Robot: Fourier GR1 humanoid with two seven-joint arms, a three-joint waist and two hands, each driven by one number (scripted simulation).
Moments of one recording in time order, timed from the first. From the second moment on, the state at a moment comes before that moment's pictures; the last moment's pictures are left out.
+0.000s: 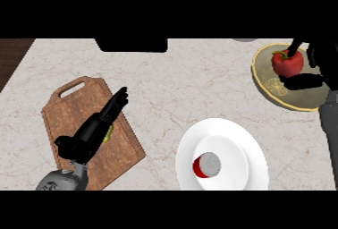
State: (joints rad) left arm -0.11 0.15 -0.19 -1.61 0.04 -0.13 0.08; right arm -0.57 -0.39 -0.16 -1.38 0.90 0.03 0.00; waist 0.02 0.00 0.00
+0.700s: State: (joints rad) left arm -0.14 0.13 -0.19 -1.58 0.03 -0.14 0.07; right arm -0.80 -0.49 -0.23 -0.73 0.85 0.17 -0.21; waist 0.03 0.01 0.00
